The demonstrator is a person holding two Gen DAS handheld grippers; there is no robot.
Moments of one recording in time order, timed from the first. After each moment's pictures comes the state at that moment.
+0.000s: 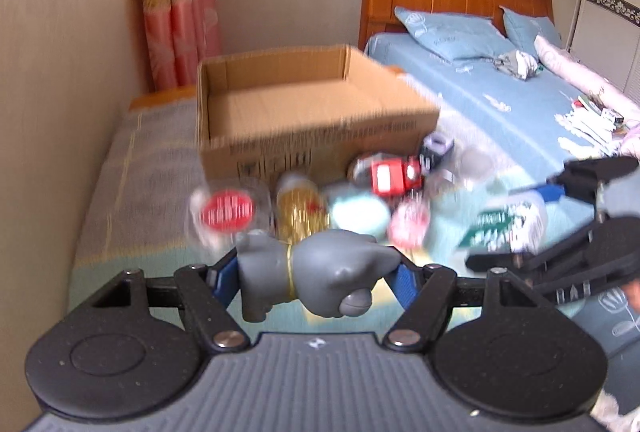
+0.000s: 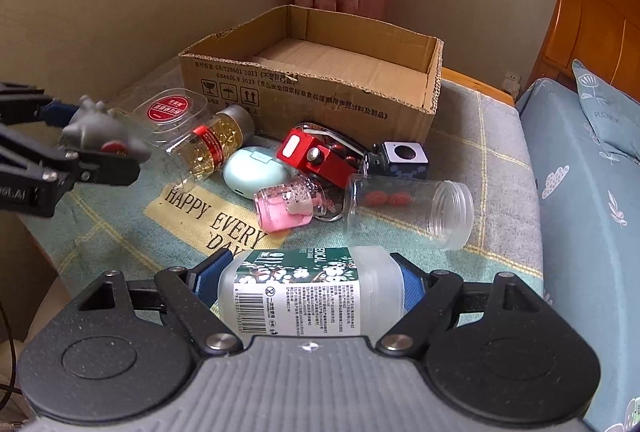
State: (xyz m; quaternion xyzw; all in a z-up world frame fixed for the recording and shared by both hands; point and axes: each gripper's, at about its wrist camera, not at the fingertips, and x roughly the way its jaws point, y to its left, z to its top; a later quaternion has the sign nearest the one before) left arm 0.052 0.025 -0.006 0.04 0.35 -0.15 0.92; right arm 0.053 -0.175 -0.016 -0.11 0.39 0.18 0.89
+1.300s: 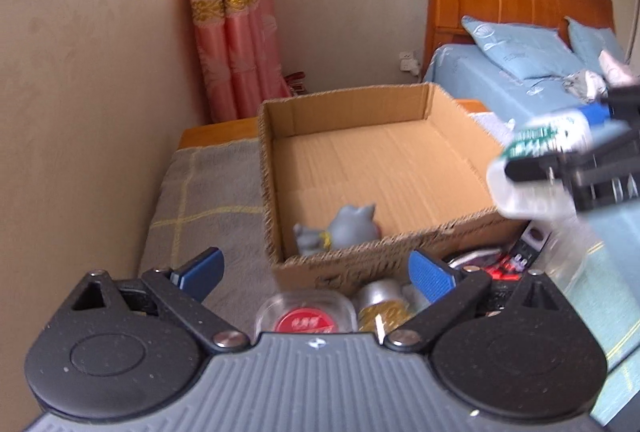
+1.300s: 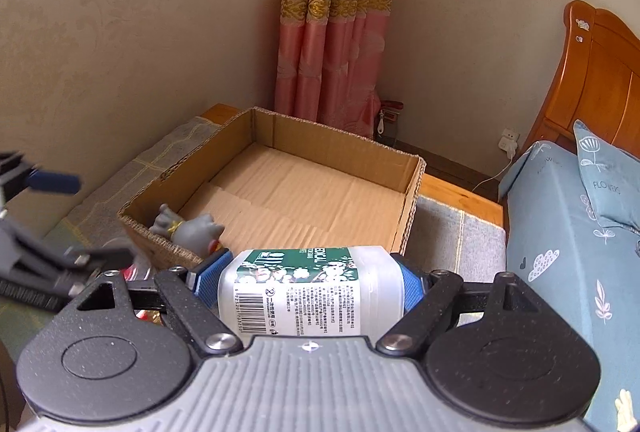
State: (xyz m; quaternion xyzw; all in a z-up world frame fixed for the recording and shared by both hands) left arm 0.144 0.033 0.014 0.06 0.37 -0.05 0.93; right arm 0.185 -0.164 0.061 -0.12 0.35 0.18 0.91
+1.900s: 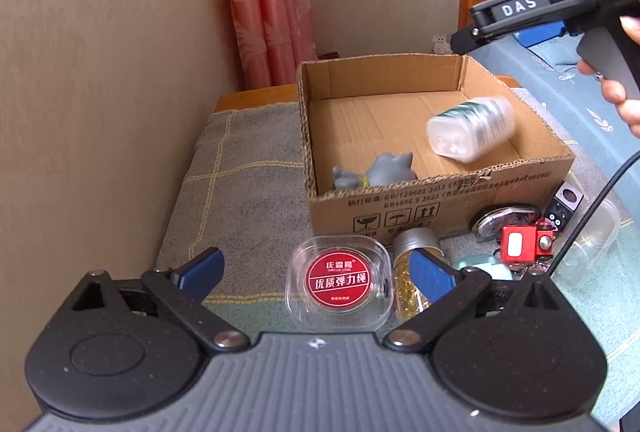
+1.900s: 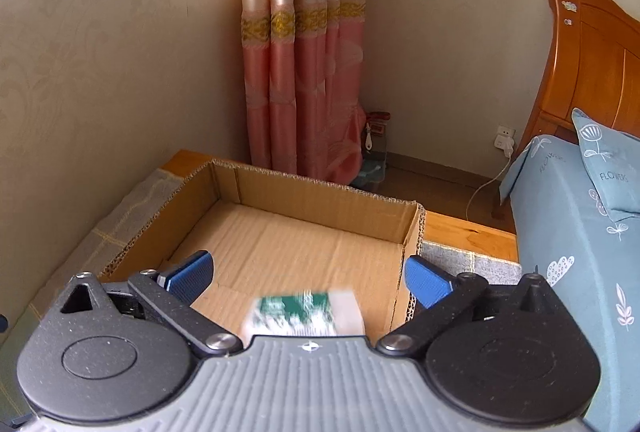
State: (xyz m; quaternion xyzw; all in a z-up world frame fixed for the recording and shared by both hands) left arm 0.122 0.042 -0.008 0.05 0.38 -0.01 0.92; right arm 0.267 -0.161 0.060 -0.06 0.34 0.16 0.93
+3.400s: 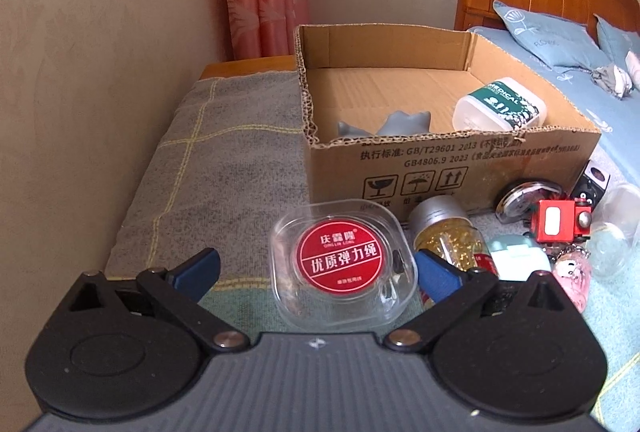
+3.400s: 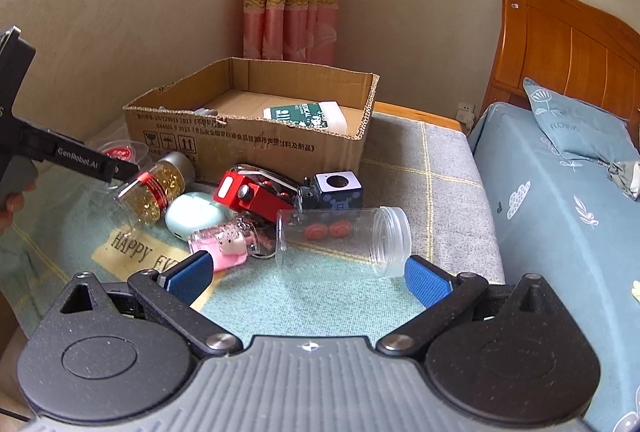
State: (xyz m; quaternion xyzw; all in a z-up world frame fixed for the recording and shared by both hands) left arm 0.139 0.057 -0.064 0.02 0.38 -0.03 0.92; right arm 0.055 -0.209 -0.031 -0.08 0.31 0.12 0.94
